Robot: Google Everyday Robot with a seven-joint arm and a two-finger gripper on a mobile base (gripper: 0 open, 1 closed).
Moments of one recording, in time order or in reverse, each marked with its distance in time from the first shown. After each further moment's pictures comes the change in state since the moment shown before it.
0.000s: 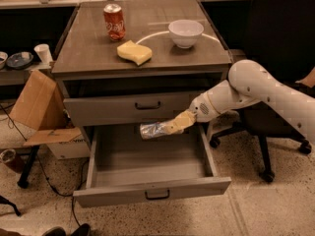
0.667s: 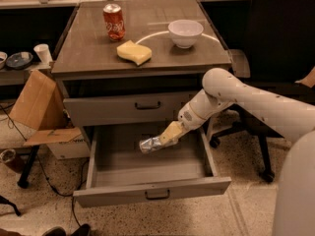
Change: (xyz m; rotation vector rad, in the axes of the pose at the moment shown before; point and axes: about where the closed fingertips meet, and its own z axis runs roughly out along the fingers) arm 0.037 -0.040 0.061 0.062 0.226 0.181
